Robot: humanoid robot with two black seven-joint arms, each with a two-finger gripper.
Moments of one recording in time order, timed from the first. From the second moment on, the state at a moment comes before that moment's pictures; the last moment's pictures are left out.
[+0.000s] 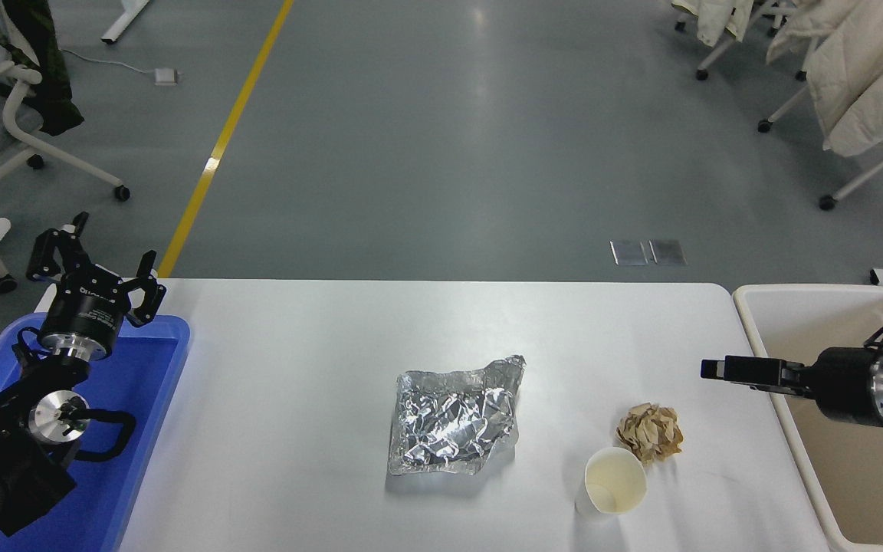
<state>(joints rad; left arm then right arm) -0.65 0.38 -0.67 -0.24 -0.08 -0.64 -0.64 1.15 -1.15 -0.41 1.42 -1.06 0.21 0.37</state>
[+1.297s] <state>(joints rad) -0.65 0.38 -0.67 -0.24 -0.08 -0.64 -0.64 1.02 -0.96 -0.41 1.62 -0.65 0.08 0.08</state>
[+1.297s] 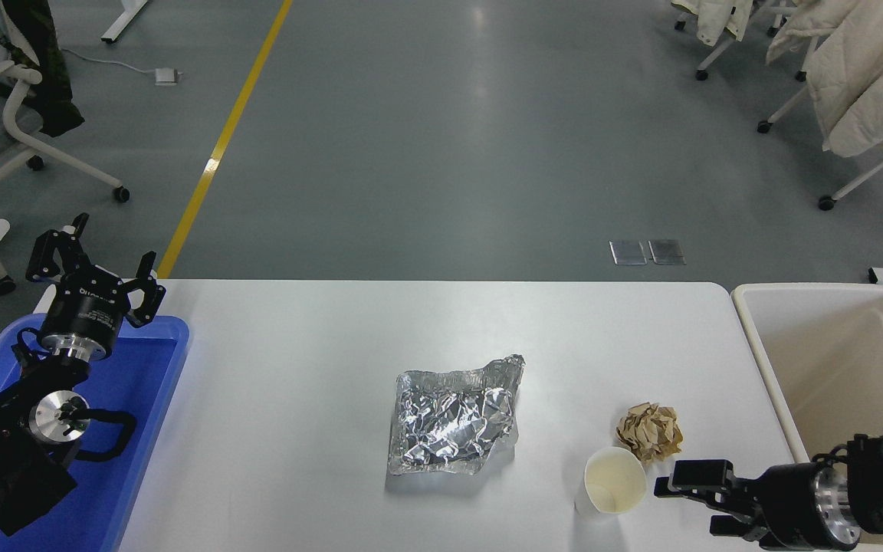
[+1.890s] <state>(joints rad) -0.65 0.38 -0.67 -0.24 -0.08 -0.64 -0.64 0.99 -0.85 -0.40 1.59 -0.60 0.00 0.08</state>
